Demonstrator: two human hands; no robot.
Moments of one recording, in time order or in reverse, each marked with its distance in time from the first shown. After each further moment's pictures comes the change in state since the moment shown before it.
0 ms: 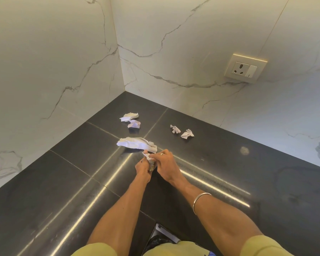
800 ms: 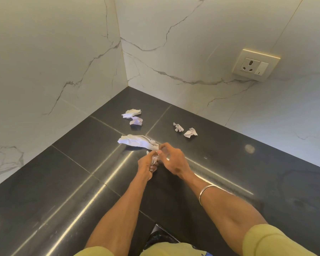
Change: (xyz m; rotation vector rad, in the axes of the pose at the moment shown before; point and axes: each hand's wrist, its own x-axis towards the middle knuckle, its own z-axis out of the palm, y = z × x) left_hand -0.005 0.013 0.009 0.134 -0.087 -0.107; right_hand 0.018 0.022 -0.026 0.126 -0.109 0.142
